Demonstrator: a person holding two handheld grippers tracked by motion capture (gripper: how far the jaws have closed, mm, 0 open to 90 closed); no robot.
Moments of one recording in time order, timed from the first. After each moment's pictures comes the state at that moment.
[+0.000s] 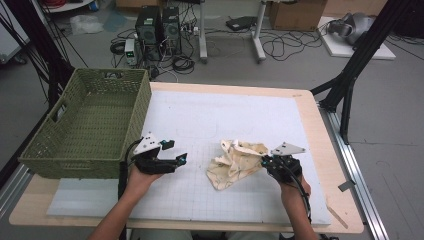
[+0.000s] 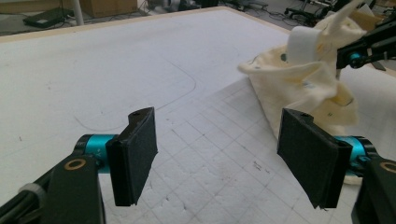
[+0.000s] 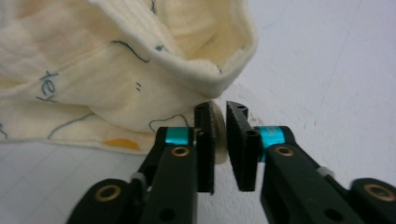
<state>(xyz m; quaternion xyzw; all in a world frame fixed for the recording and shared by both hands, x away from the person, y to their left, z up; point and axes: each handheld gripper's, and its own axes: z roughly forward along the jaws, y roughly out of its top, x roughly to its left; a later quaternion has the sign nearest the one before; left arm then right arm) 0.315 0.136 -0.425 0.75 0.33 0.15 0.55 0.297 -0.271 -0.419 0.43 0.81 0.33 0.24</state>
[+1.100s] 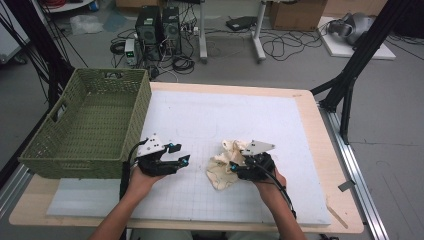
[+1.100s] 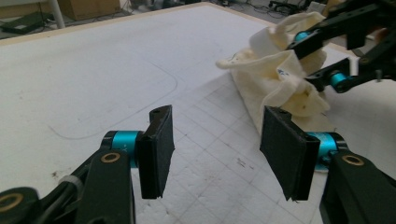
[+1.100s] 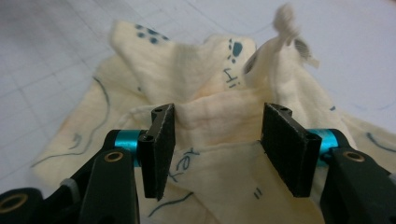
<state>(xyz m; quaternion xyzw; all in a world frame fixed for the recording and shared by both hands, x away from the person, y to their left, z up) 0.313 0.128 -0.426 0.77 0.30 0.14 0.55 0.310 -0.201 -0.418 0.32 0.85 0.36 0.20</state>
